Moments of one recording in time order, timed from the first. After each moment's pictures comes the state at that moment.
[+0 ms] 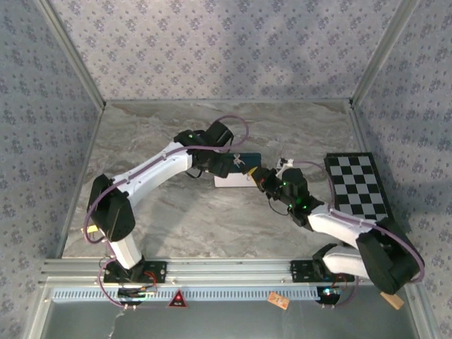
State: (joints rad) left arm -0.78 1.73 1.56 -1.03 -0.25 -0.35; right arm 0.56 1.18 0.40 0.51 -0.17 1.32
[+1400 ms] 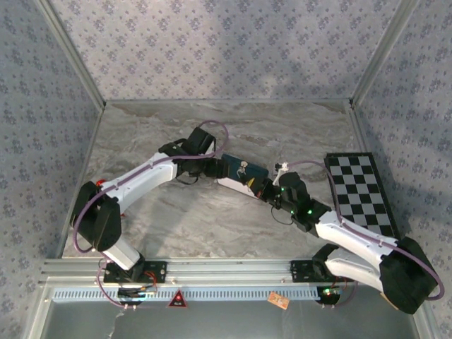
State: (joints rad) left arm -0.69 1.59 1.25 -0.69 0.09 -0.54; right arm 0.68 1.01 0.43 0.18 -0.11 1.05
